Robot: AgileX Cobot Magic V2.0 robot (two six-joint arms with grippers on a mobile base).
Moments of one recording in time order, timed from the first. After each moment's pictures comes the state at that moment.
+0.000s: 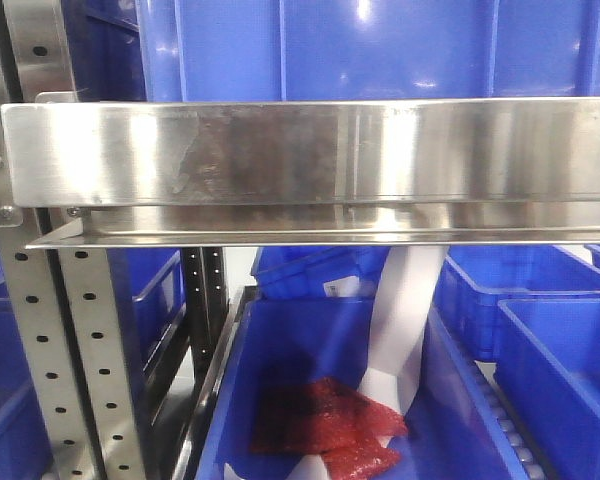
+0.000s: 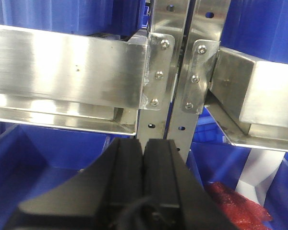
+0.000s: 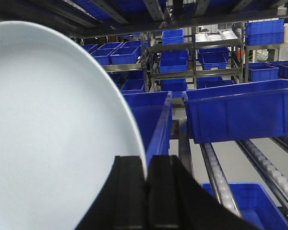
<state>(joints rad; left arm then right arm) -0.02 -0.01 0.03 -0.13 0.05 0.16 0.09 0.56 -0.83 0.07 0.26 0.09</state>
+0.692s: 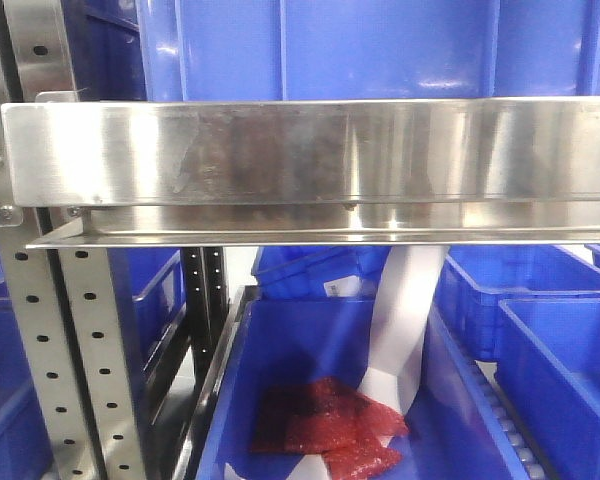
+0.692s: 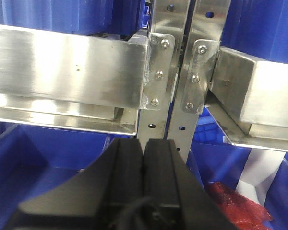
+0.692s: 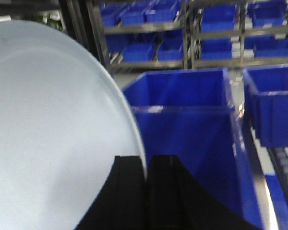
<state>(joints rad) -0.02 -0.01 0.03 -0.13 0.05 0.16 0.24 1.37 -1.47 0.10 0.26 0.09</state>
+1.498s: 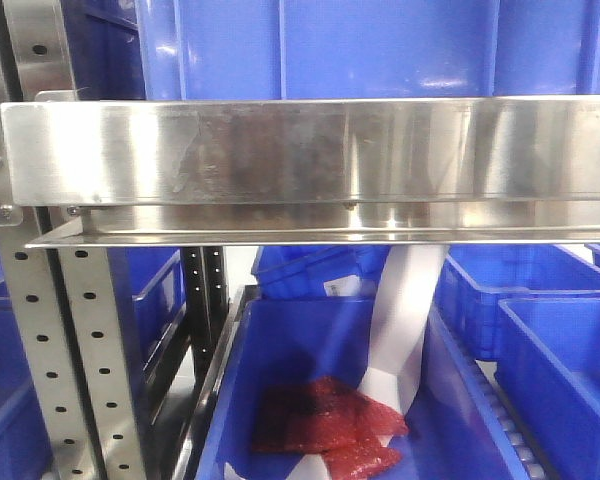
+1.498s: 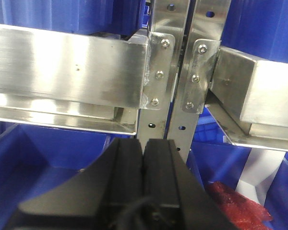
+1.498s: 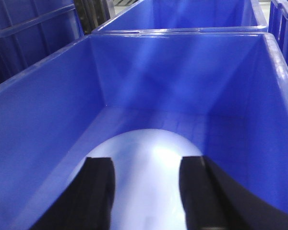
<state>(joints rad) -0.02 -0.01 0.03 -0.13 0.05 0.16 0.28 1.52 -1.49 0.10 0.34 0.09</state>
